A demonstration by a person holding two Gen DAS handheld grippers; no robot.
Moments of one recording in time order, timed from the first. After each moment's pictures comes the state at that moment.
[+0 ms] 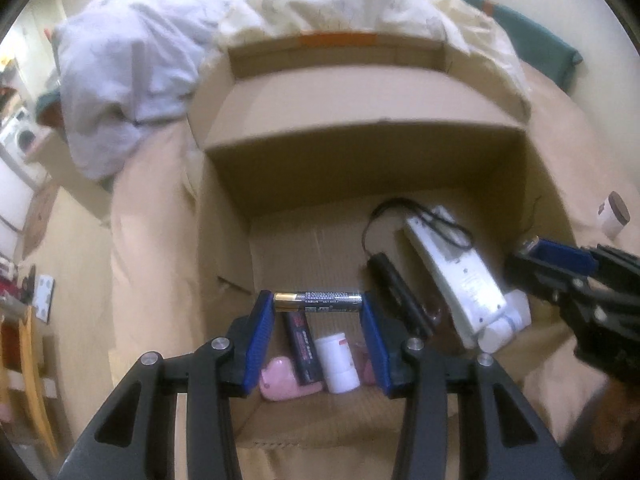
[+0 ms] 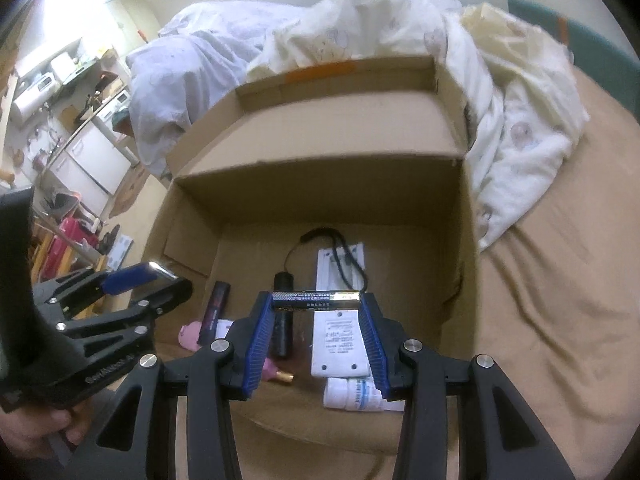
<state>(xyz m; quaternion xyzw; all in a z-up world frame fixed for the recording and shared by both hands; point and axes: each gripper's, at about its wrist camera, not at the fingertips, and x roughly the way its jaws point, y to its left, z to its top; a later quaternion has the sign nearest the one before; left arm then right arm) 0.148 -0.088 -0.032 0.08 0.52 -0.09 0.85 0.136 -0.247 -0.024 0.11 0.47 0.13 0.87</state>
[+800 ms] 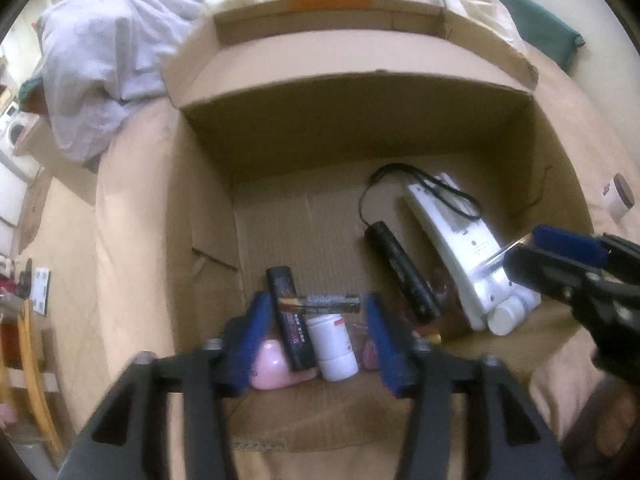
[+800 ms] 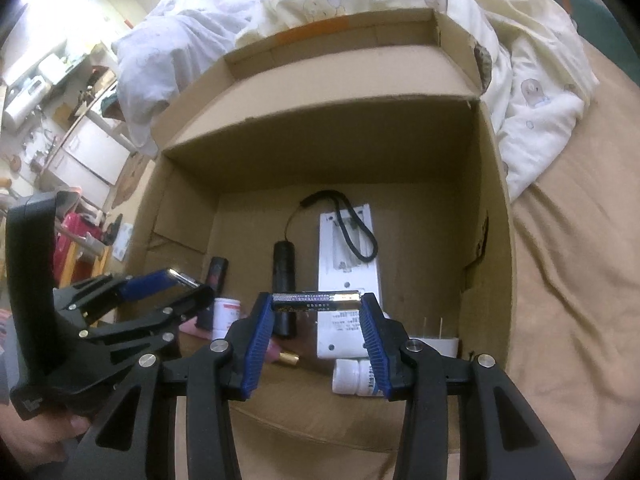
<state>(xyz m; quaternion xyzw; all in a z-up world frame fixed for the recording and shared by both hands) 0.150 -0.092 -0.053 0.09 0.54 -0.09 0.83 0.138 -0.244 -0.043 0.13 0.51 0.14 0.84</state>
